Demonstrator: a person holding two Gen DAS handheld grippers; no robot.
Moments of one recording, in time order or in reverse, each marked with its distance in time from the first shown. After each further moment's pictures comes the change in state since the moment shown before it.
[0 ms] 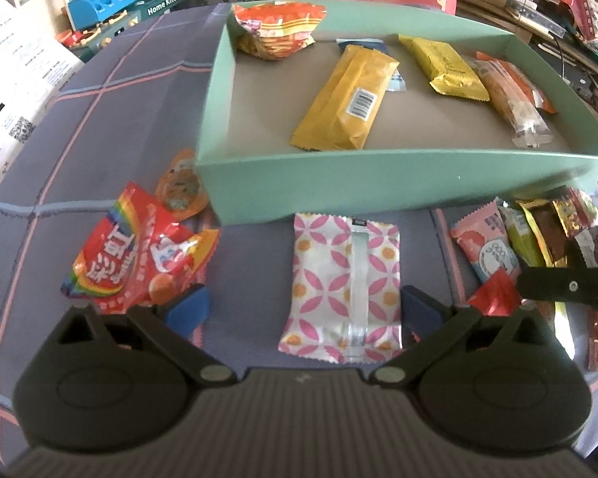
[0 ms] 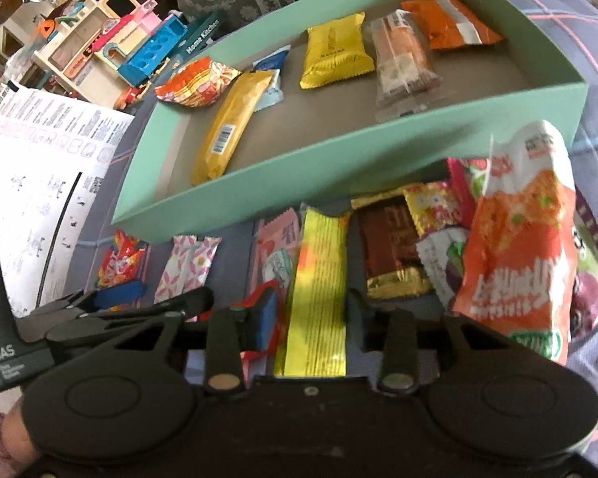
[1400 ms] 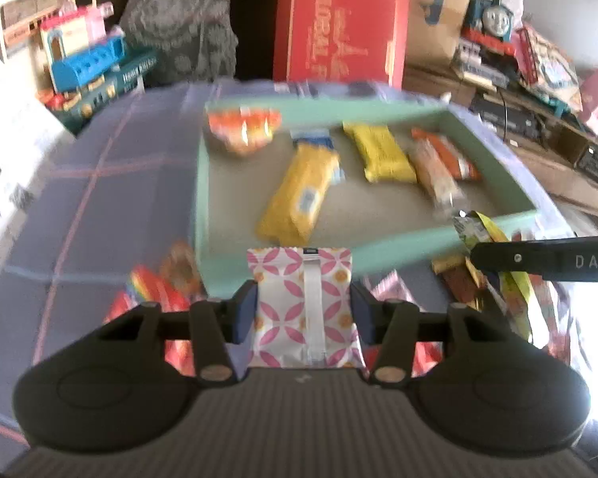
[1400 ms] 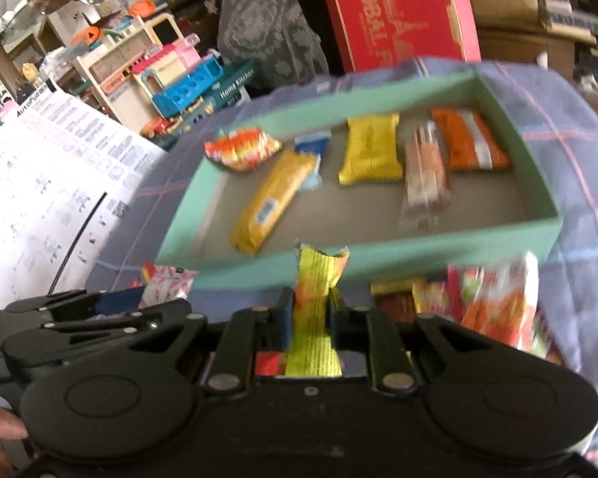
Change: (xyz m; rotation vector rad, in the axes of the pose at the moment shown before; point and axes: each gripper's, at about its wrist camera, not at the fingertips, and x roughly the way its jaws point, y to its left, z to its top) left arm -0.088 0.003 0.021 0.041 -0.196 -0.118; right arm -0.061 0.032 0.019 -0.164 -0.177 -0.015
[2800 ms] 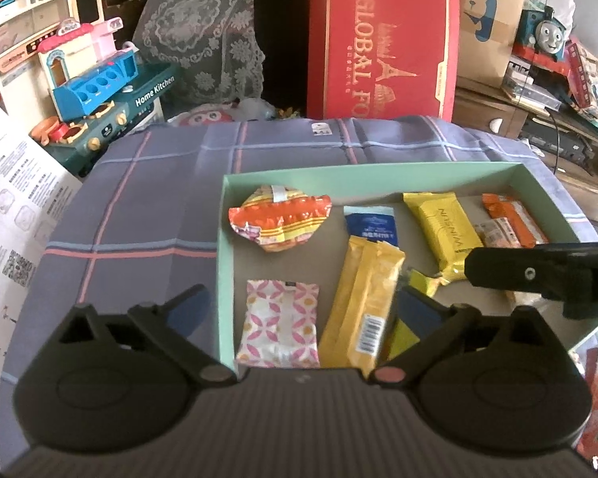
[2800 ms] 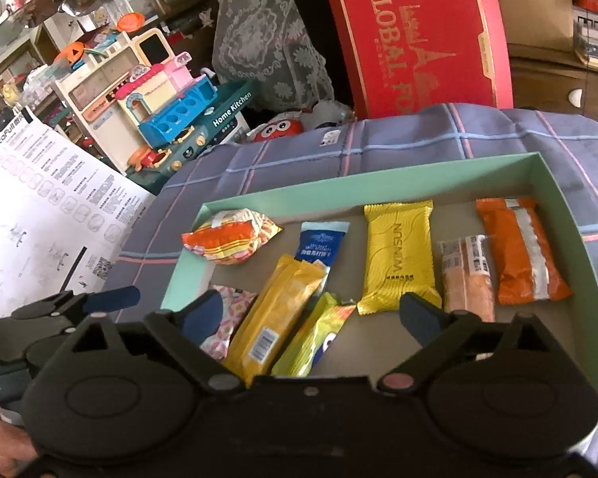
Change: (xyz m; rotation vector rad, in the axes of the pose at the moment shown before) left arm 0.087 0.019 0.097 -0.011 0.006 0.089; right arm 0.083 0.009 0.103 -0.002 -0.016 0.003
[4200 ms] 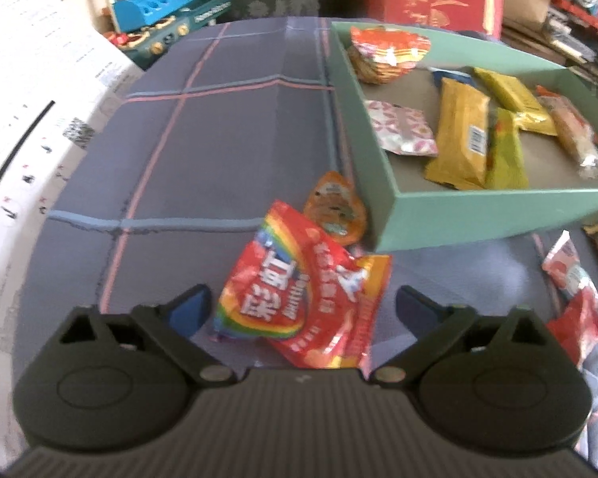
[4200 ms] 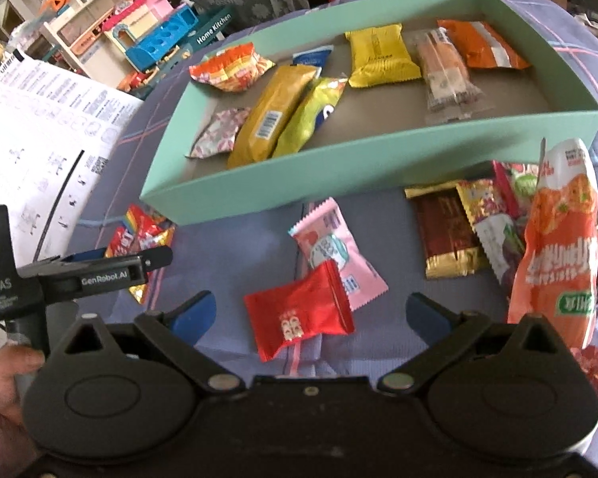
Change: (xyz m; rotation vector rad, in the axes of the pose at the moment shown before) left arm -0.021 0.073 -0.131 -0.043 0.144 0.067; right arm -0.039 0.016 -0.148 0.081 0.190 -0.049
